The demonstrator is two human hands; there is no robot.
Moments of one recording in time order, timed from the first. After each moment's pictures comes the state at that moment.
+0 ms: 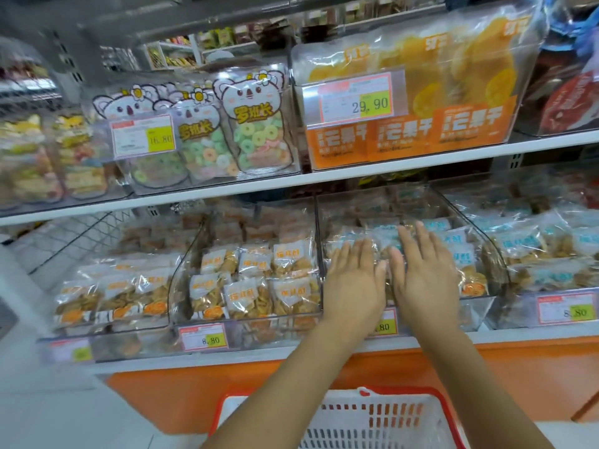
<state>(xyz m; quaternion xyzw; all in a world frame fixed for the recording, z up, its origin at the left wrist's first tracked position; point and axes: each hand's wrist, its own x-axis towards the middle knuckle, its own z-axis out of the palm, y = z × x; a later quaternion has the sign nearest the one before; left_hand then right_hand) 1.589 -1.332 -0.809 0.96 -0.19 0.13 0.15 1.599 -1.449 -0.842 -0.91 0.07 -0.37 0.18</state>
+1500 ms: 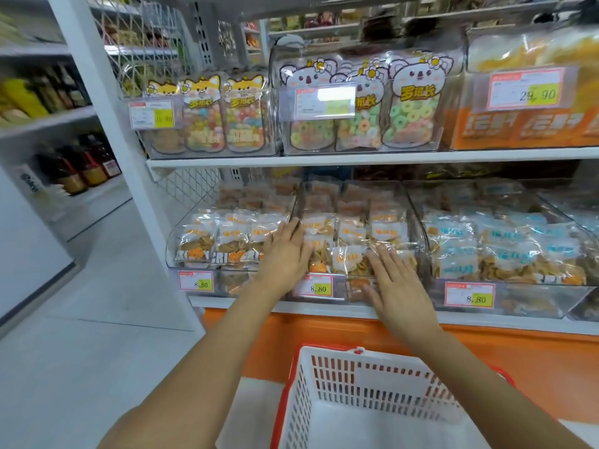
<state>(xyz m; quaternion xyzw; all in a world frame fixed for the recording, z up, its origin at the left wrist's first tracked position) 1.589 -1.056 -0.813 0.98 -0.09 0.14 0.14 1.546 -1.280 -0.855 -0.97 -0.13 -0.17 0.07</state>
